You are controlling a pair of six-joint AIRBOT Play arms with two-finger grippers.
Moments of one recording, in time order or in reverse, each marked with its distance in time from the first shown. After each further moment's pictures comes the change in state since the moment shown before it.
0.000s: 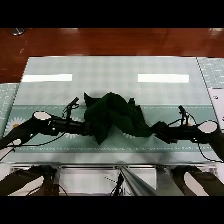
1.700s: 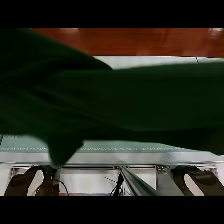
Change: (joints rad) left arm 0.483 0.574 1.291 0.852 -0.206 -0.484; right arm 0.138 0.249 1.618 -0.574 0.744 0.139
